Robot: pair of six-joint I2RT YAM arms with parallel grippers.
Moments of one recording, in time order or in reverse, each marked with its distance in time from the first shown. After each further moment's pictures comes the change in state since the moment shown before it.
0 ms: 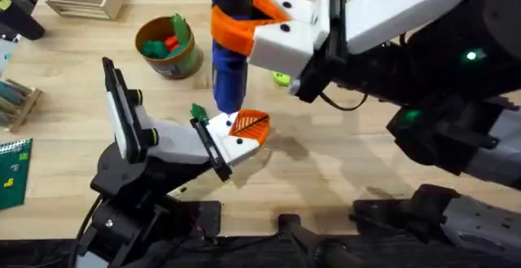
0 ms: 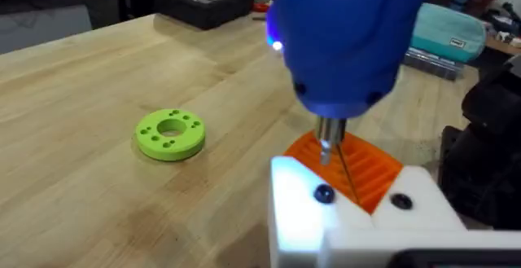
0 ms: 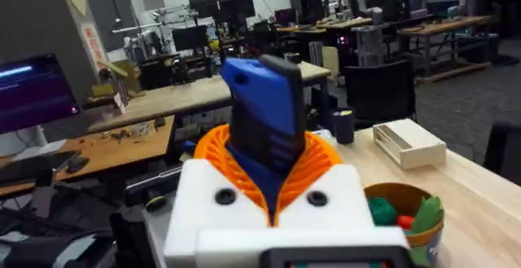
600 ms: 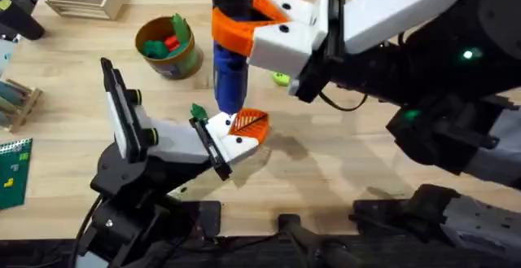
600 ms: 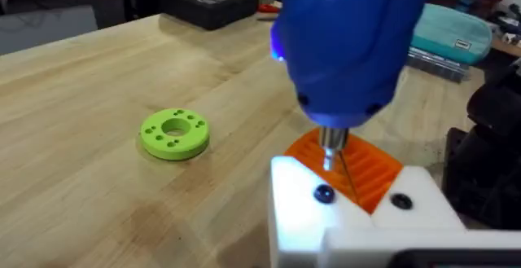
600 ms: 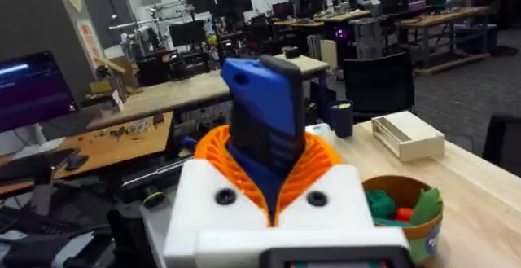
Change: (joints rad) left arm 0.000 0.000 0.000 0.000 -0.014 0.000; right arm 0.000 0.000 0.000 -0.018 0.003 0.000
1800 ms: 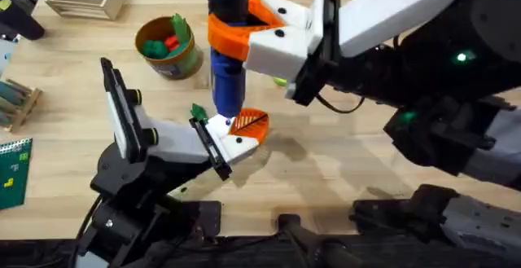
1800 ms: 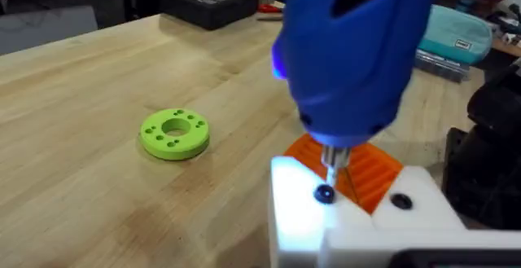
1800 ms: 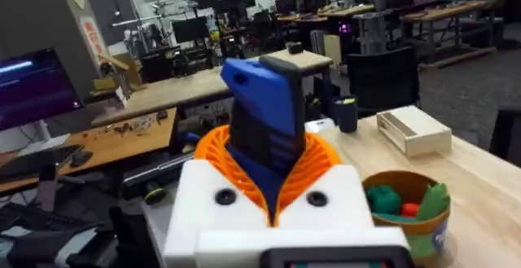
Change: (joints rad) left arm 0.000 0.000 0.000 0.000 0.000 0.000; right arm 0.016 0.007 0.000 -0.004 0.003 0.000
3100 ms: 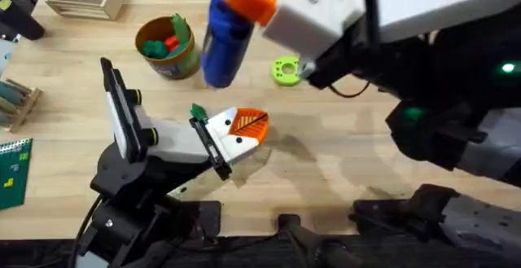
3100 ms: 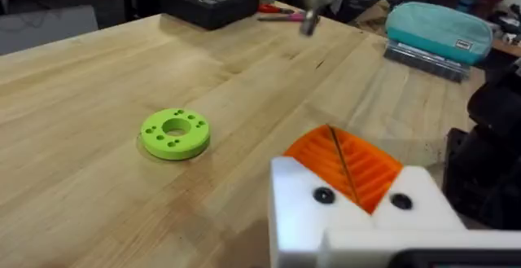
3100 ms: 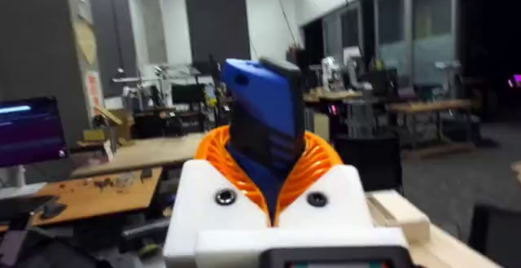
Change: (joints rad) left arm 0.000 0.000 0.000 0.000 -0.001 0.000; right arm -0.032 0.026 -0.003 0.305 0.007 0.023
